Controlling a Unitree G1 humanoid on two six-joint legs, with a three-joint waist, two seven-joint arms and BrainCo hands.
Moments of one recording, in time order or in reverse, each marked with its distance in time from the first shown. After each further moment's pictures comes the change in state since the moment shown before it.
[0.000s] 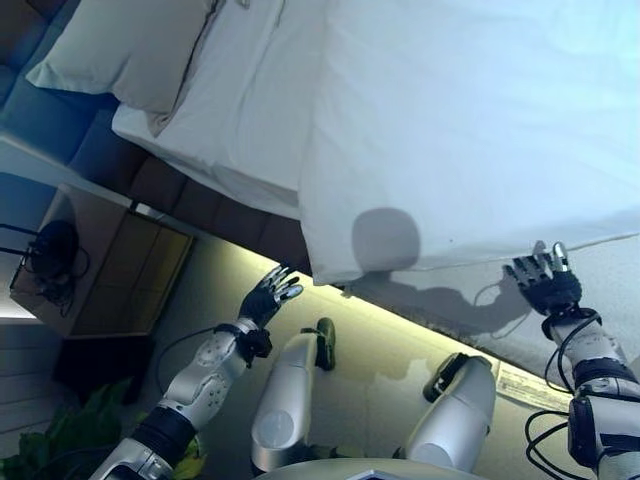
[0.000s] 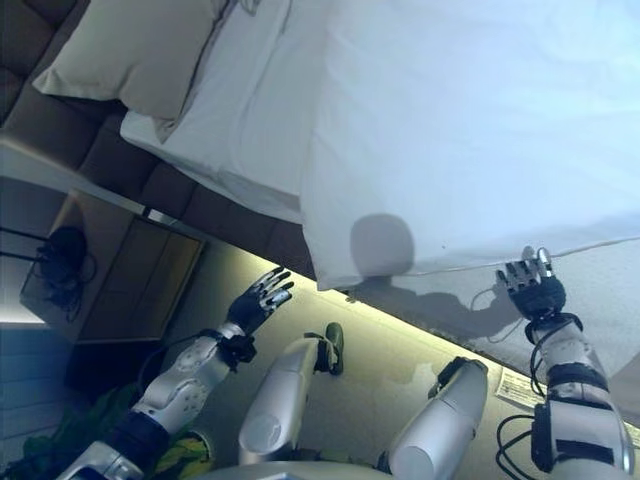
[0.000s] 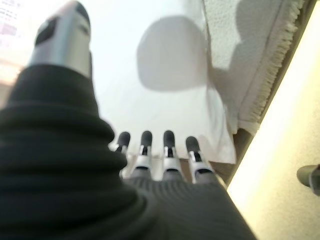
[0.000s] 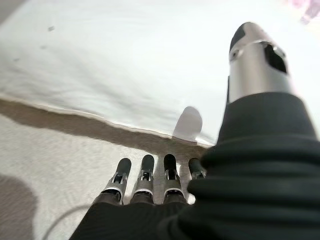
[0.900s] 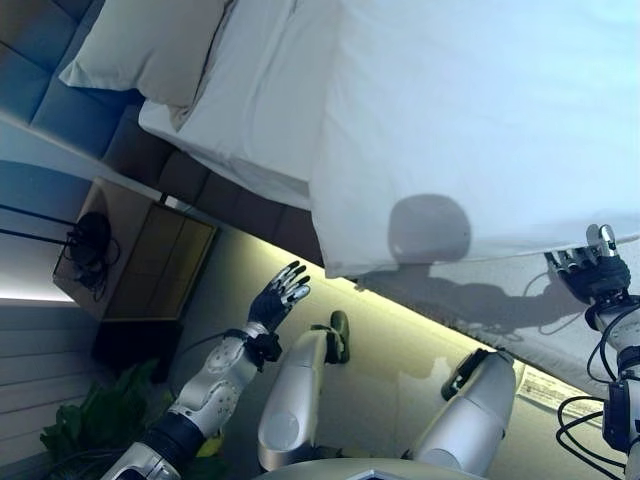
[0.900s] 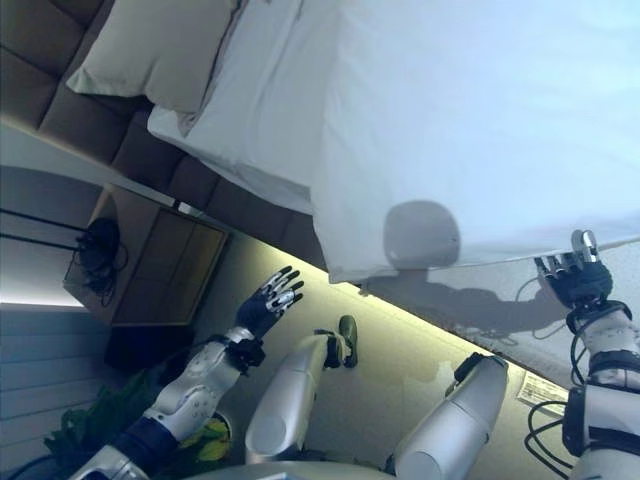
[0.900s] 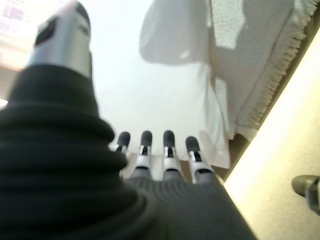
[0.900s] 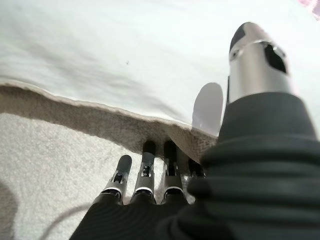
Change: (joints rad) left arm 0.011 -0.030 -0.063 -0.004 -0.058 -0.091 0.001; right arm -0.077 -0.132 0.007 0.092 -0.003 0.051 0.059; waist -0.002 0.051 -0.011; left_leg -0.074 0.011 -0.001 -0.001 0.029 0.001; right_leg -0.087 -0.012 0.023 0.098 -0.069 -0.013
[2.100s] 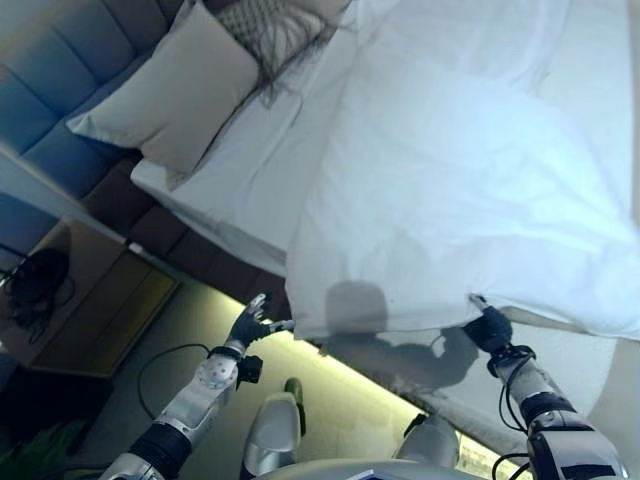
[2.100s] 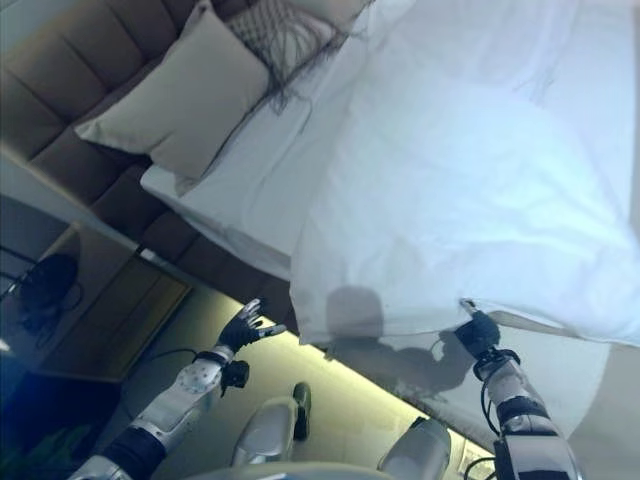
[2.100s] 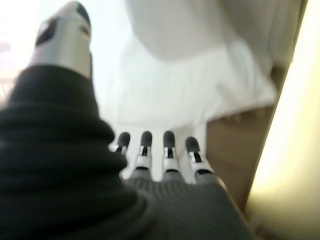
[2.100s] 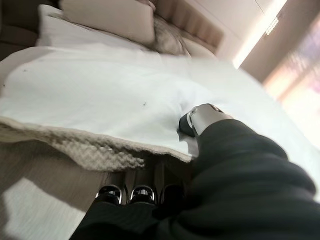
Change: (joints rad) left arm 0.037 0.038 0.030 0.149 0.641 0.152 0.241; right arm 0.274 0.402 0.242 -0.260 -0.135 -0.170 0.020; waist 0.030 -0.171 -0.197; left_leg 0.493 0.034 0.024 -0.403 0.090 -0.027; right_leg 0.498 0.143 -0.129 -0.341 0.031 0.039
